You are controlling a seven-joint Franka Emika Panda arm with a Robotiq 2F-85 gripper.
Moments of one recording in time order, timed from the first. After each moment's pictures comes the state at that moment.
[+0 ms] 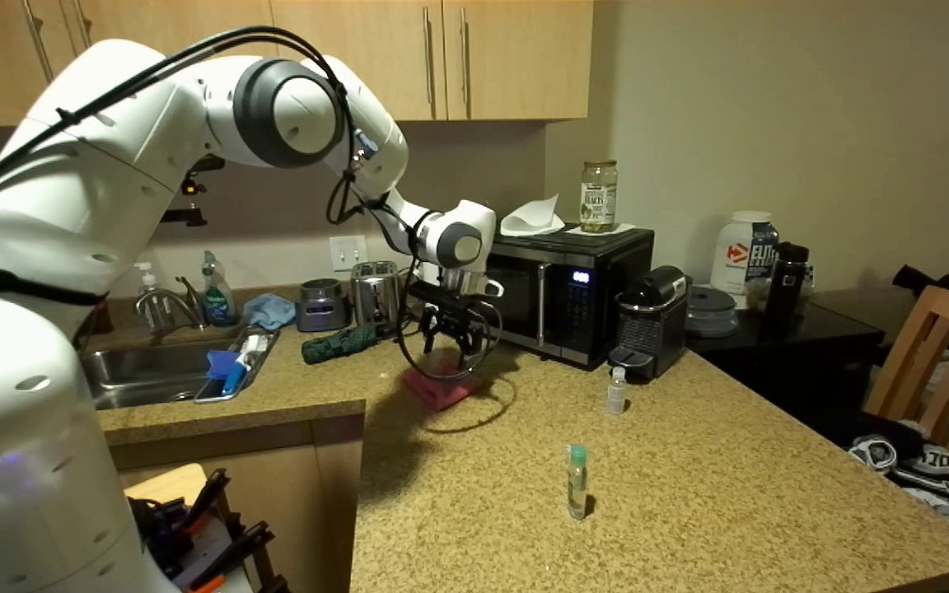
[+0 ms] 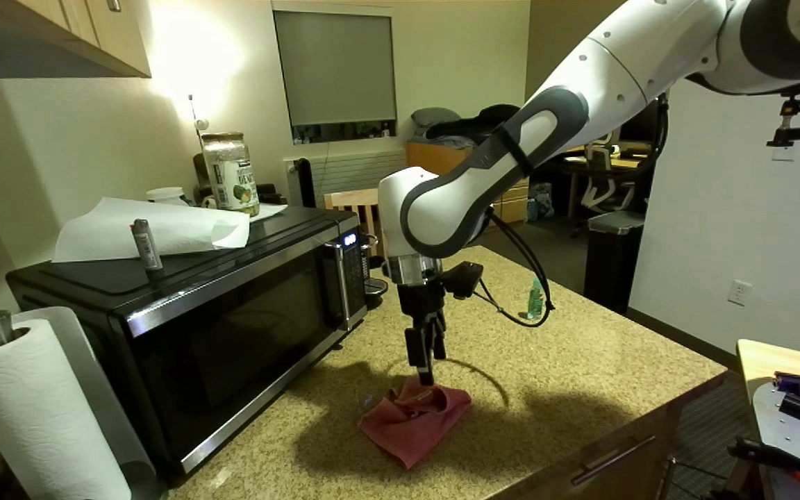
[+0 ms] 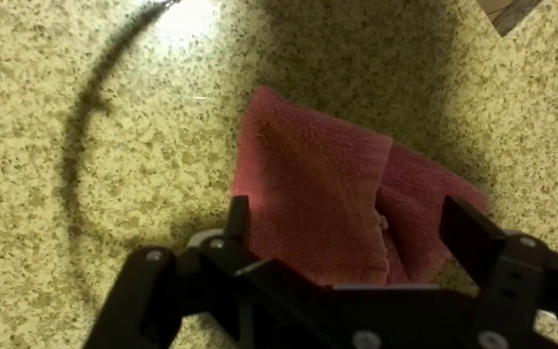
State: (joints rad) arm 0.11 0.66 0.15 -1.67 0.08 2.12 -0.10
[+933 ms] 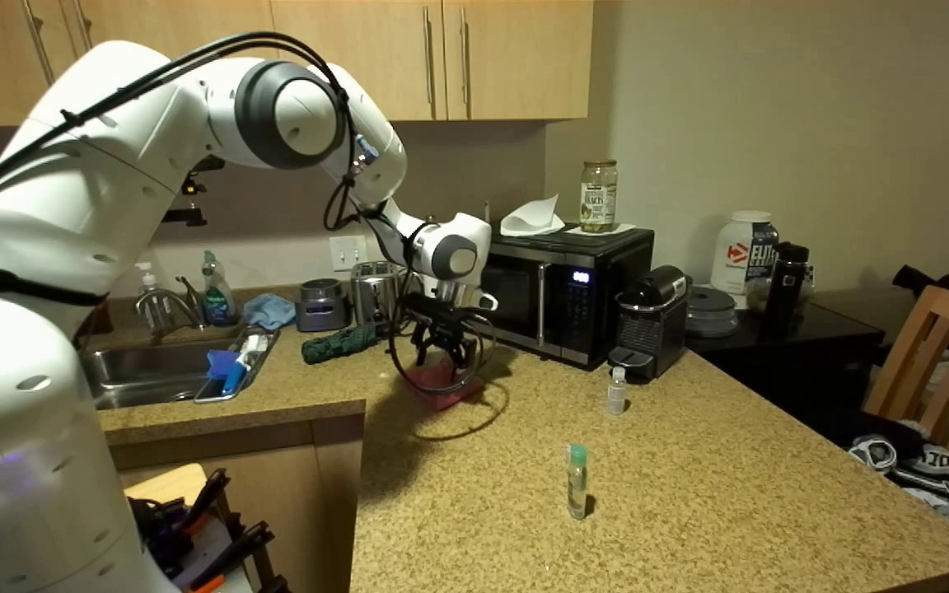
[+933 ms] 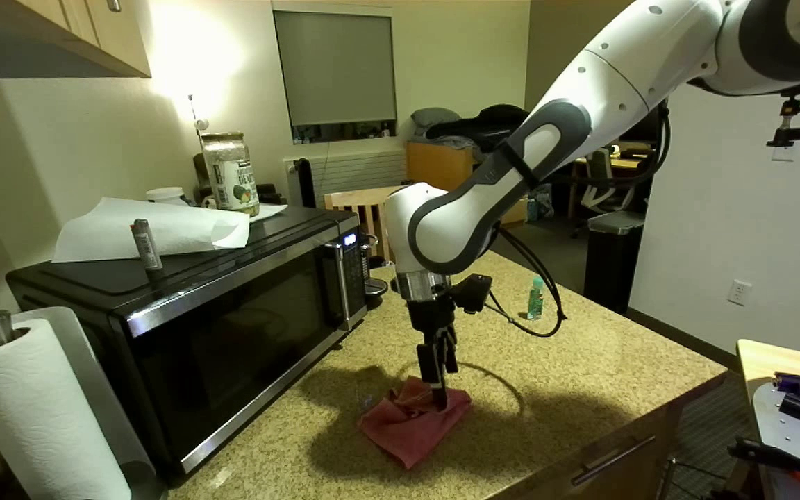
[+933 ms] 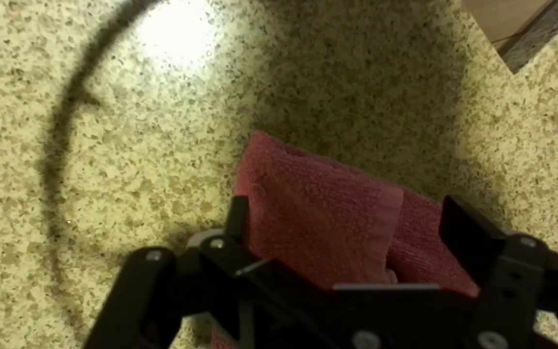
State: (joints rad) arm 0.11 0.67 0.15 -1.72 0.08 2.13 -0.10
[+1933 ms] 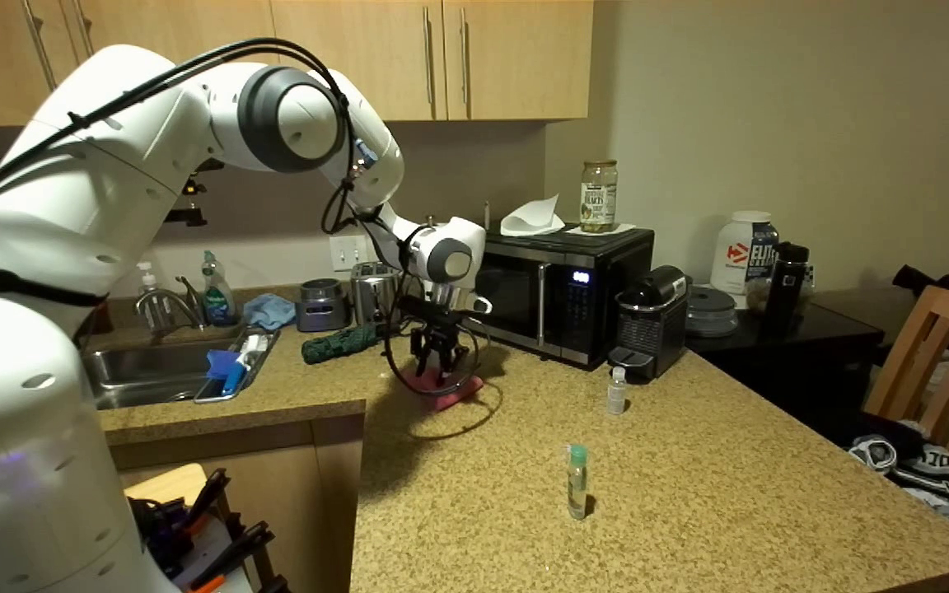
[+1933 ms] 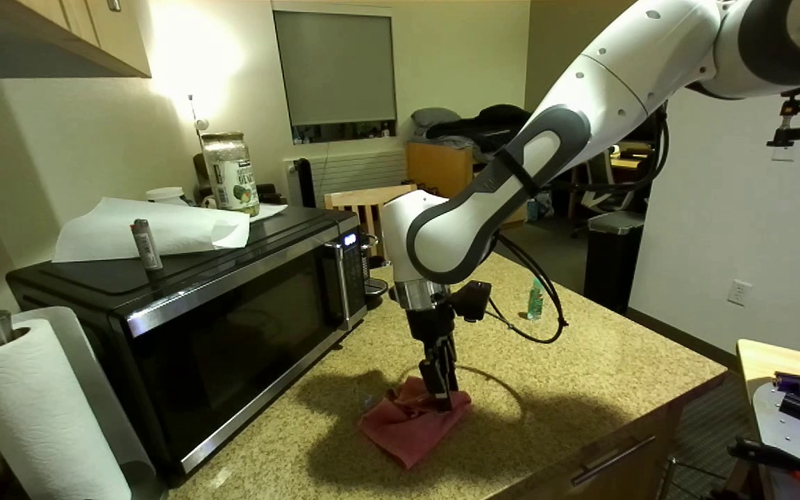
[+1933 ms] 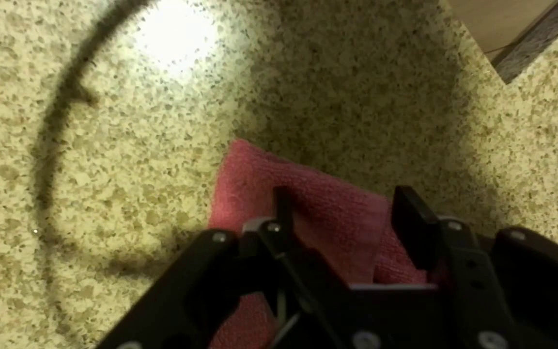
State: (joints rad) arm 0.13 0.68 0.15 -1.72 0.08 2.13 -0.10
